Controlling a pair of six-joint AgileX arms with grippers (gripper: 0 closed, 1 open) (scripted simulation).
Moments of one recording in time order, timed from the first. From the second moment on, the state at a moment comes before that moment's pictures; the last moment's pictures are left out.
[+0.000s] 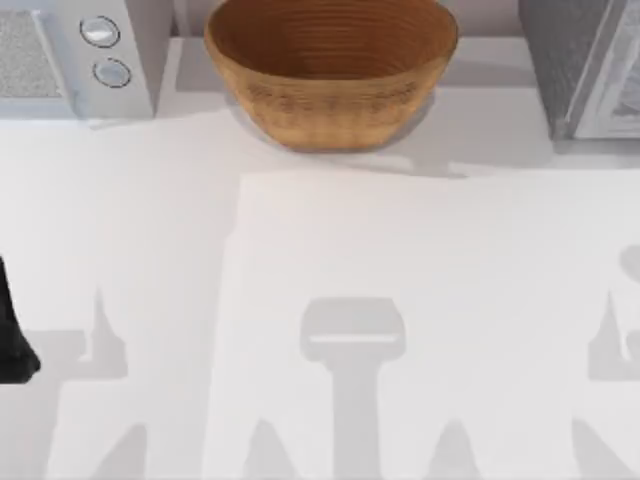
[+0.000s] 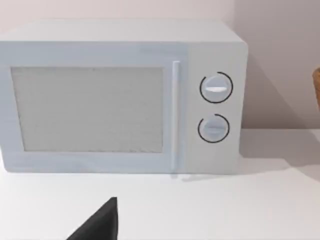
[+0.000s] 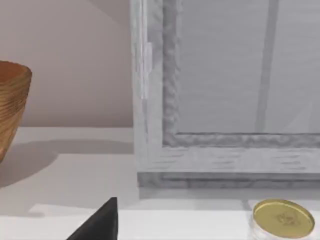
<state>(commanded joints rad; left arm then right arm) 0.00 0.00 0.00 0.00 0.00 0.00 0.00 0.00 0.00 0.00 0.00 0.00</state>
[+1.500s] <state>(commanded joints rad) 0.00 0.00 0.00 0.00 0.00 0.00 -0.17 1.10 0.11 0.81 -0.15 -0.04</state>
